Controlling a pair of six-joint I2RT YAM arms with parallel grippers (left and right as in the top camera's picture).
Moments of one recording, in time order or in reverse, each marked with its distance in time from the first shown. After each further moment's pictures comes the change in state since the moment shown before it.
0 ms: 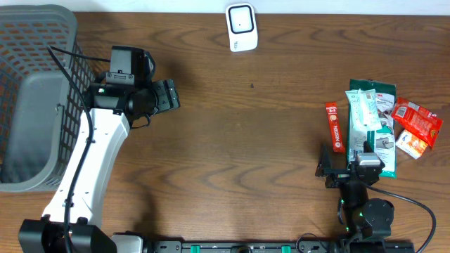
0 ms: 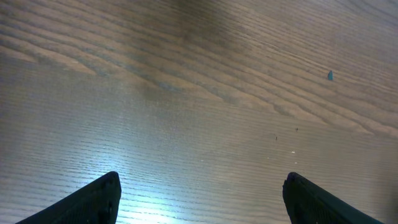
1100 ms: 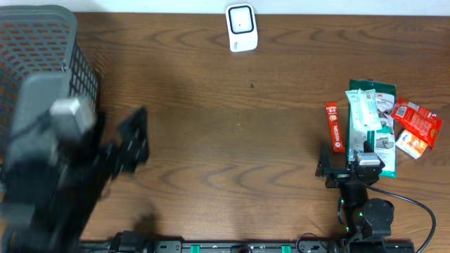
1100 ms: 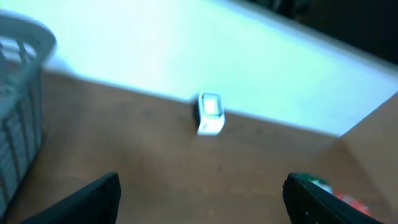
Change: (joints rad) left arm 0.000 -0.825 0.001 -0.007 -0.001 0.004; right arm 0.000 0.000 0.000 0.000 0.000 -0.007
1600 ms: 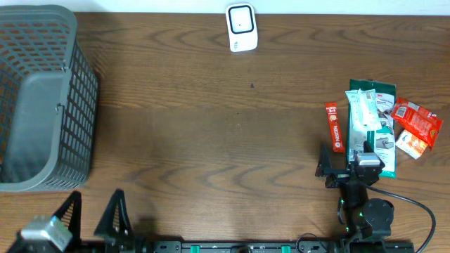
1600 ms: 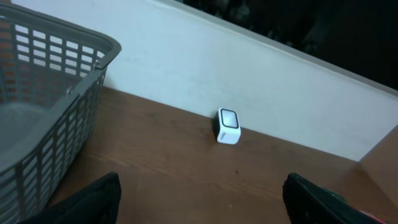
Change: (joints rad) left arm 0.093 -0.463 -0.109 -0.208 -0.049 0.007; right arm 0.000 0.000 0.000 0.000 0.000 -0.002
